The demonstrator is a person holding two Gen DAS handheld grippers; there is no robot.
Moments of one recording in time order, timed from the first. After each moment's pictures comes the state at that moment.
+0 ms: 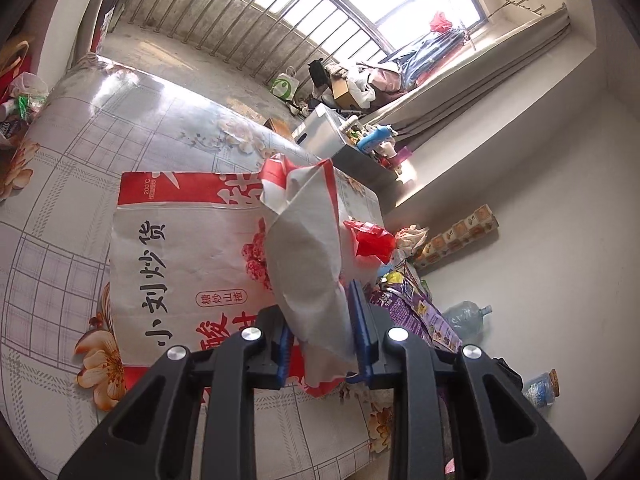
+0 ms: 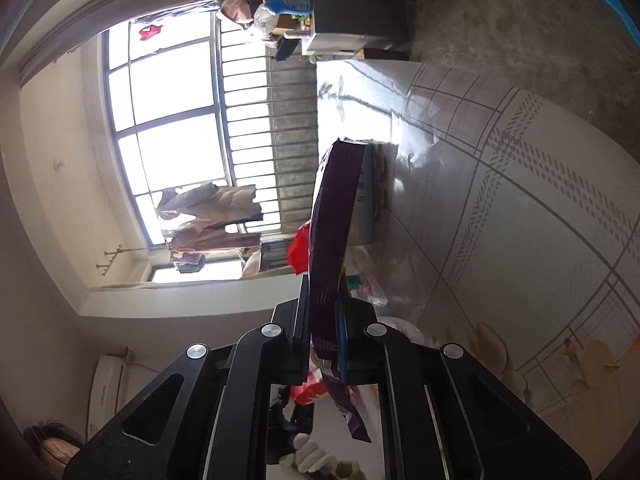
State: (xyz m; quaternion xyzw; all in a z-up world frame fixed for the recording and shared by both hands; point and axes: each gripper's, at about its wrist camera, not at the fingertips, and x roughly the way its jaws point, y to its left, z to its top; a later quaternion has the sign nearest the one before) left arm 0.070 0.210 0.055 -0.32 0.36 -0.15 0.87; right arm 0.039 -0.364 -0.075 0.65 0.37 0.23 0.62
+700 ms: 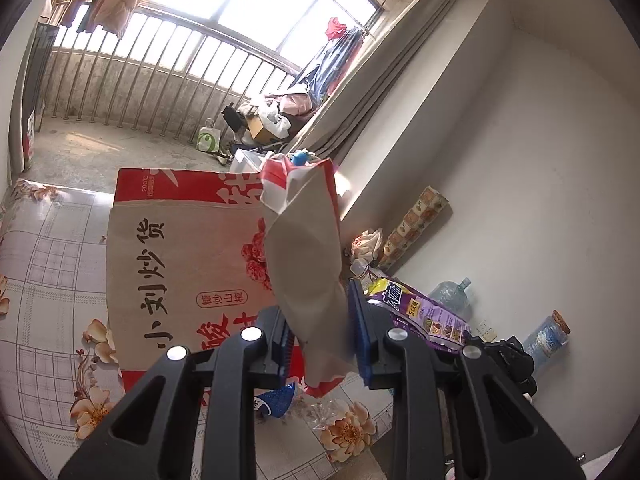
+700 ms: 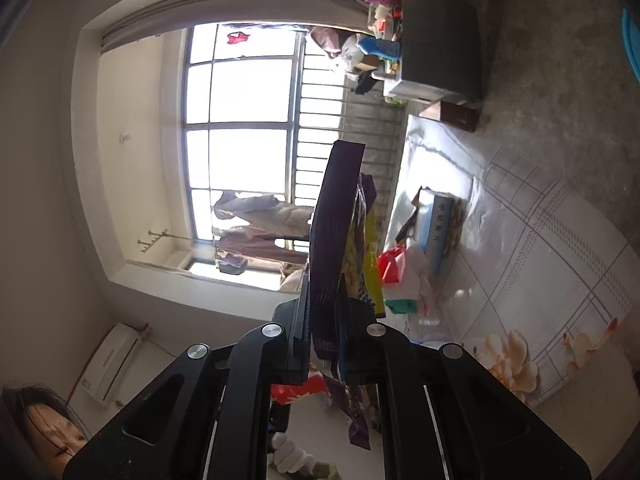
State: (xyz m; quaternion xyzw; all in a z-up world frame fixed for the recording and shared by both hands) left arm 0.039 0.135 0.158 -0.20 0.26 -0.25 0.91; right arm 0.007 -0.398 -0.017 0.62 0.25 0.28 0.69
